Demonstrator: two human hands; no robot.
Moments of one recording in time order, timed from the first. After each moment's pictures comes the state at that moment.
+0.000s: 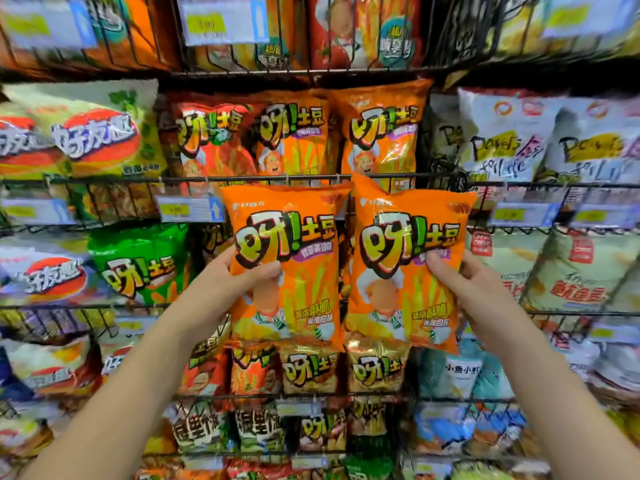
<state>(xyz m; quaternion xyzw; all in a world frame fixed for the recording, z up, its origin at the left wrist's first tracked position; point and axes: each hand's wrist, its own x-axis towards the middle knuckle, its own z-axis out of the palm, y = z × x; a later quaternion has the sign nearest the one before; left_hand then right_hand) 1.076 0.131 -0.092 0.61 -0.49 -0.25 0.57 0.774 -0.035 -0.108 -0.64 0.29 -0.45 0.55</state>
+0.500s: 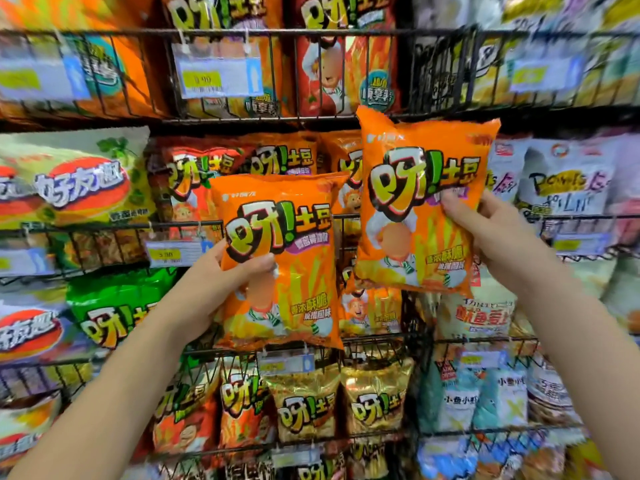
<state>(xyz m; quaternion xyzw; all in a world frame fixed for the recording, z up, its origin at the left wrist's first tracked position) 1.097 0.112 -0.034 0.58 -0.53 -0.25 0.57 0.775 -0.055 0.004 -0.68 0.25 -0.52 0.45</state>
